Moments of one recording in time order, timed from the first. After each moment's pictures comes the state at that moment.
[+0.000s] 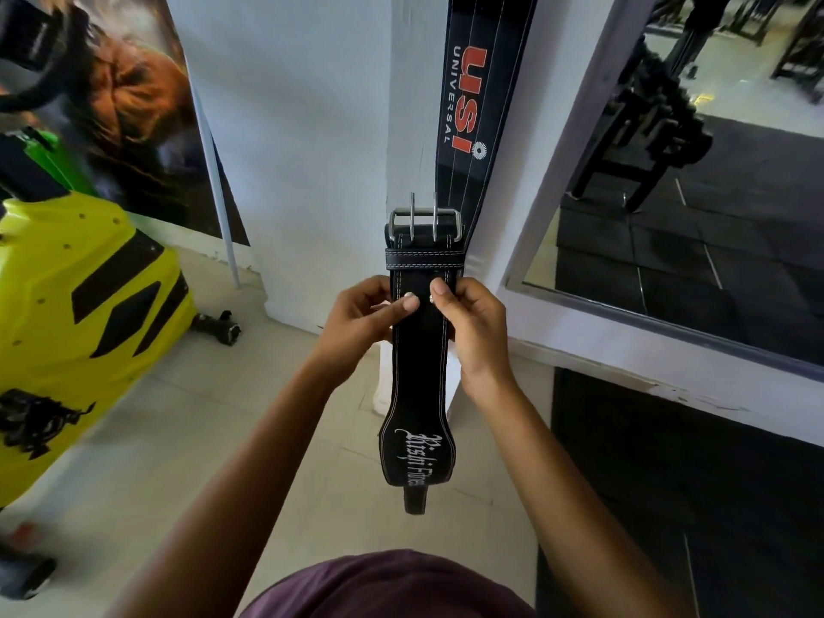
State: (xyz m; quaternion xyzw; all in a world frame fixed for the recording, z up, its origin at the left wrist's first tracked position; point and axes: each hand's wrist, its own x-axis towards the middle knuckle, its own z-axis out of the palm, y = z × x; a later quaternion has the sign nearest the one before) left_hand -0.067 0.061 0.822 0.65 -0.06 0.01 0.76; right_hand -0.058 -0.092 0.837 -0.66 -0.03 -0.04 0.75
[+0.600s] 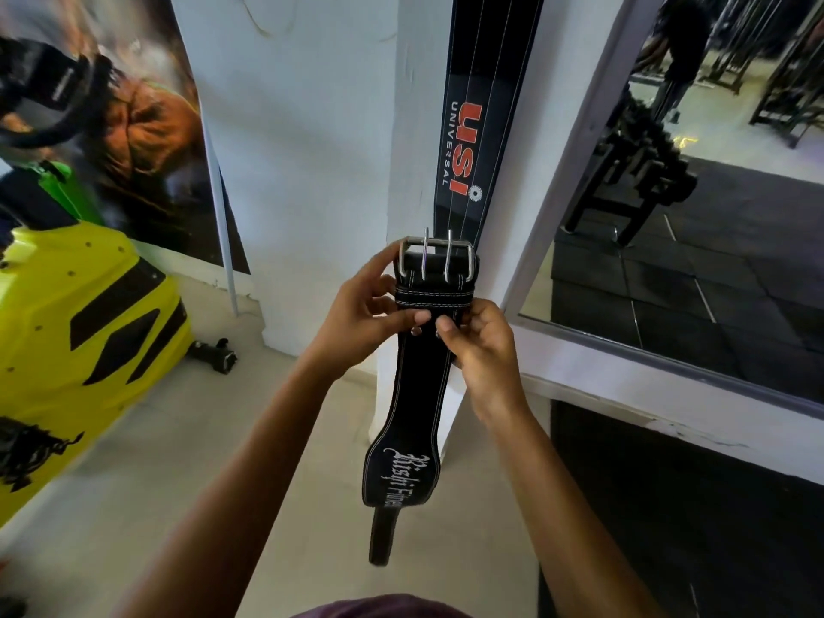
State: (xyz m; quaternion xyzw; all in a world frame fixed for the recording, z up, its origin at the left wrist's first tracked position) left_hand -0.052 0.069 0.874 0.73 -0.16 0.09 0.66; right_hand -0.060 -0.101 0.857 -0.68 -0.08 -0.03 0.73
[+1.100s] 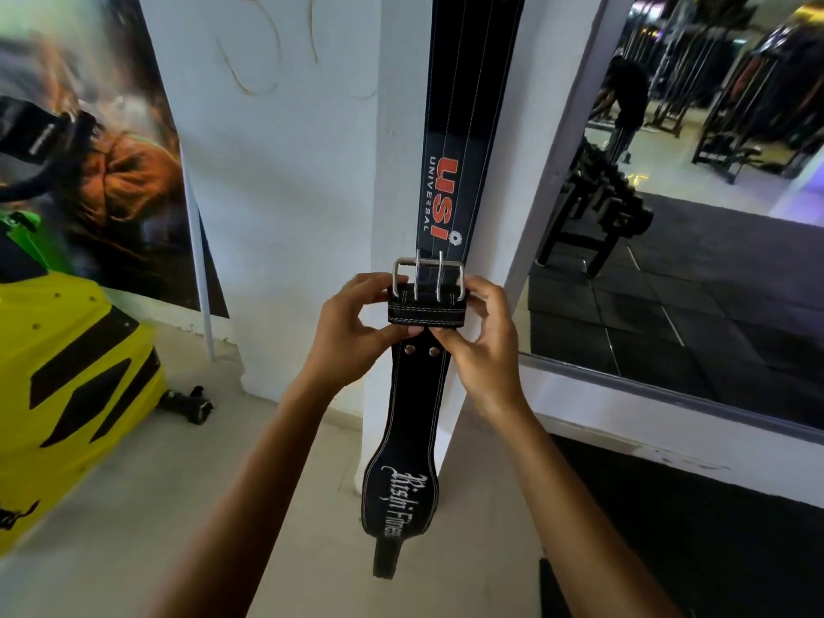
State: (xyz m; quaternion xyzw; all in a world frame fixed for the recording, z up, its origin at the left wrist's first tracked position) left_hand -0.031 0.069 0.903 0.79 -0.16 0.23 0.55; right_hand -0.035 -0.101 0.902 -0.75 -0.15 -0.20 0.61
